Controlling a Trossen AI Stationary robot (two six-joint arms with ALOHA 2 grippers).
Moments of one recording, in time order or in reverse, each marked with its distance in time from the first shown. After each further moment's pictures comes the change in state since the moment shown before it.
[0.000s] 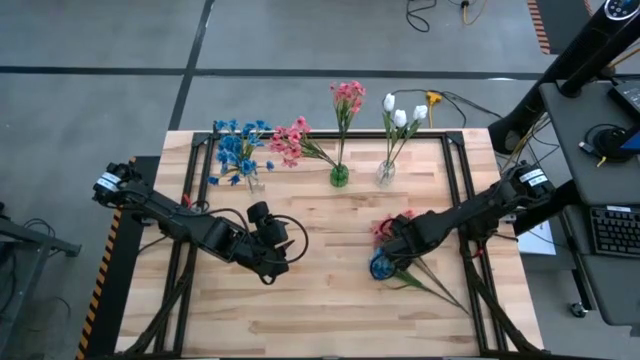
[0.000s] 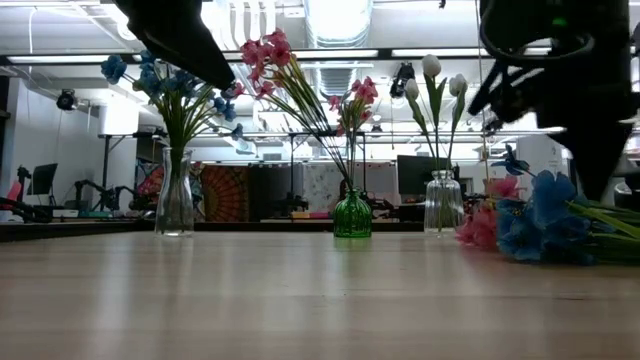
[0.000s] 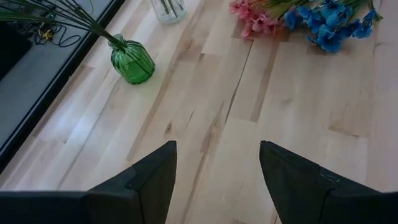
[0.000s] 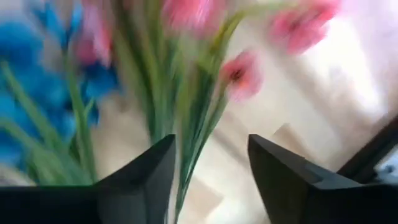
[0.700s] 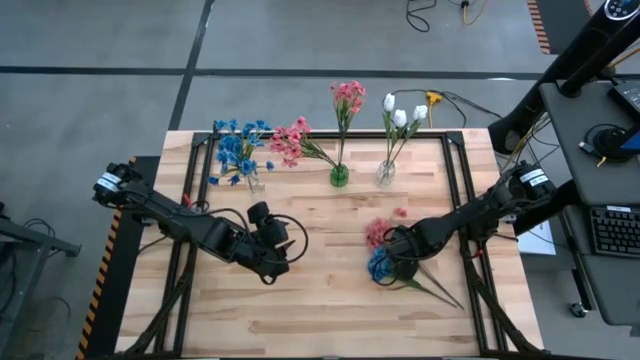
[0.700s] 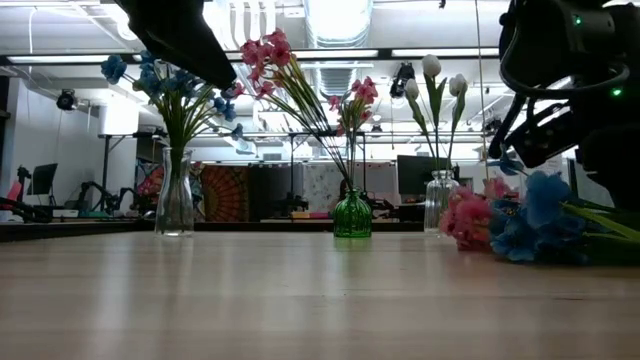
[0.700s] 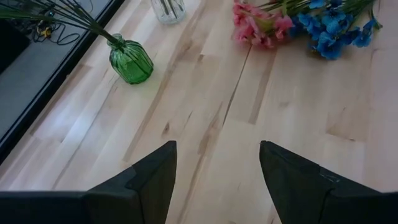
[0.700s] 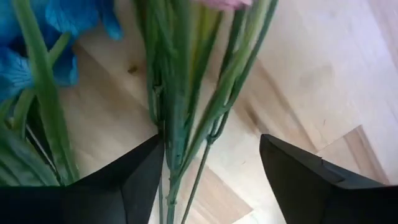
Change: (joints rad) left arm -0.001 0.004 0.000 0.011 0.001 -0.017; right arm 0.003 -0.006 -0.181 0.253 -0.127 -0.085
